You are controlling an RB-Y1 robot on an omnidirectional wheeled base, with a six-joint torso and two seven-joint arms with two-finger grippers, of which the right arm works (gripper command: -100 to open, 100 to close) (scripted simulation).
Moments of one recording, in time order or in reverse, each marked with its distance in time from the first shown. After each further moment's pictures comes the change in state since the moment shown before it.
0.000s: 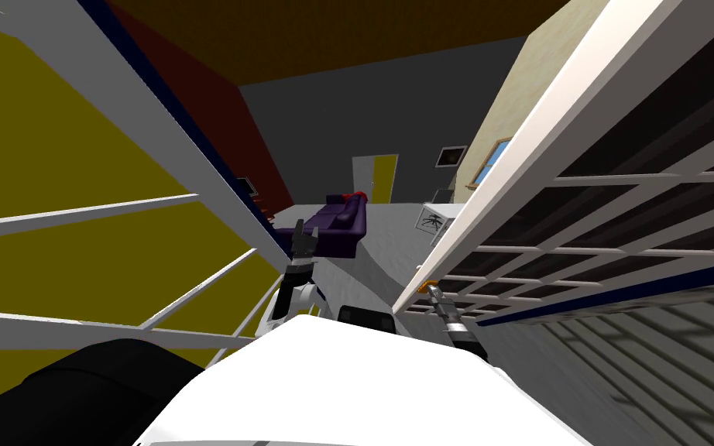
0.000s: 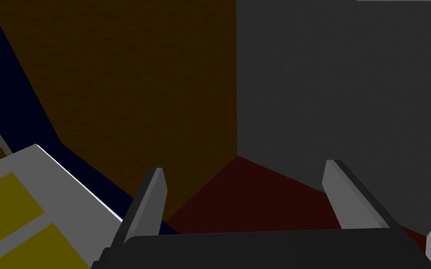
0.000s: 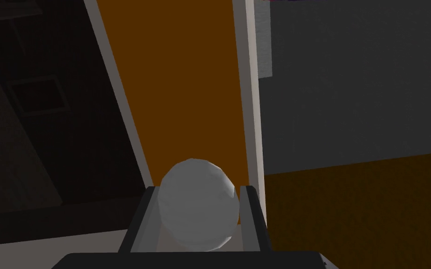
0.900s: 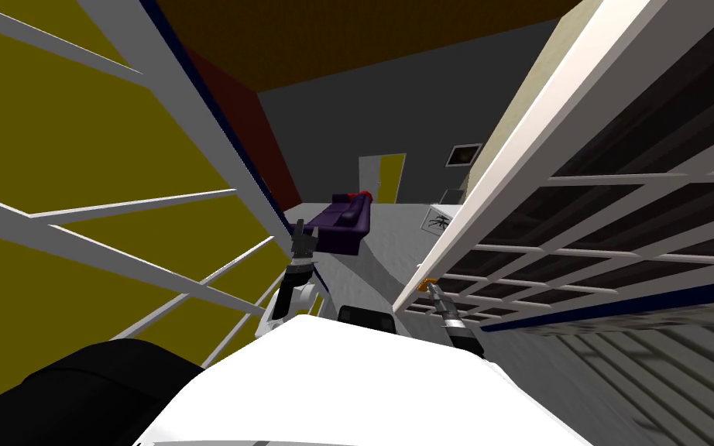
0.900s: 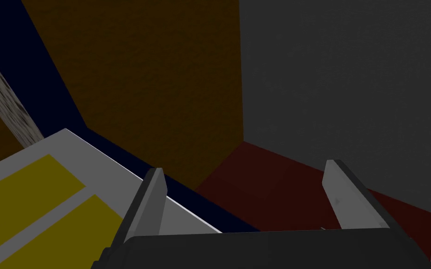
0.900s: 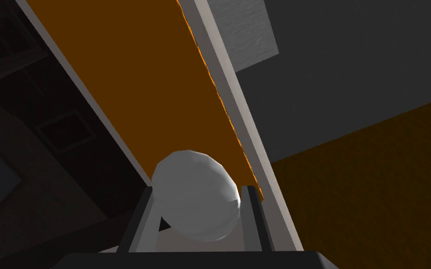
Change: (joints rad) arm -0.018 -0.002 0.040 0.005 -0.096 0.019 -0.212
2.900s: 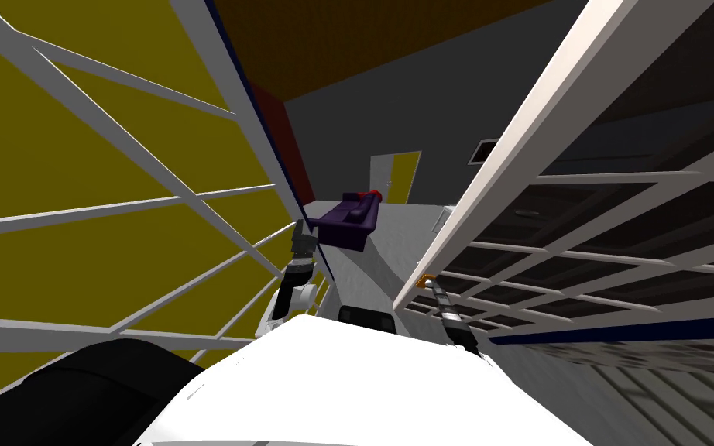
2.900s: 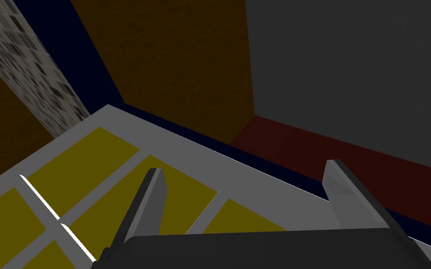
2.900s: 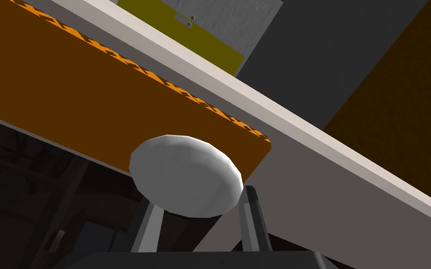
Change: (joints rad) arm -0.035 -0.006 0.085 0.006 -0.212 0.046 -0.489
